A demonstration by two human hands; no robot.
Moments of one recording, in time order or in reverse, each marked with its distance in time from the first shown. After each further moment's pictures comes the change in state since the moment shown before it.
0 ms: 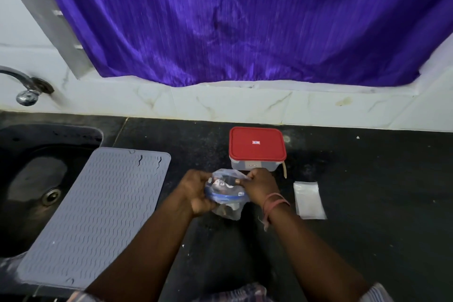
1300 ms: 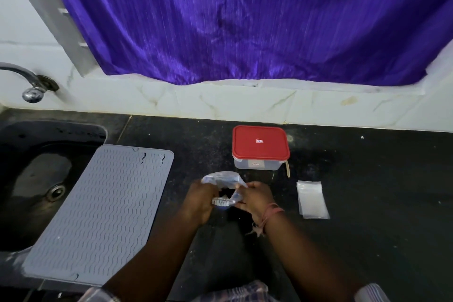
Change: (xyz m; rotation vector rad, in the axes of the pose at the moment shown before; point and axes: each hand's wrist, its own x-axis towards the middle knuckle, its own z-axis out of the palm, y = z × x) left_hand 0.026 -0.033 -0.016 0.240 0.146 0.349; right_hand -0.007 0.017 0.037 0.771 -0.112 0.362
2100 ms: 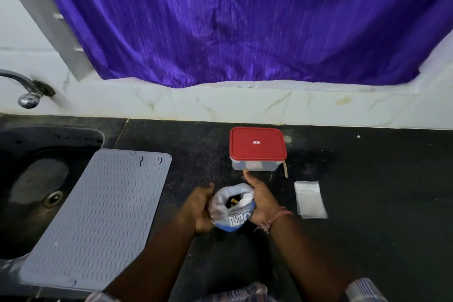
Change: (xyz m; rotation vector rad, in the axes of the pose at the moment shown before) left_hand -0.009 -0.002 -0.002 -0.271 -0.240 -0.383; right_hand 0.003 -0.002 -0.015 0.393 -0.416 0.162
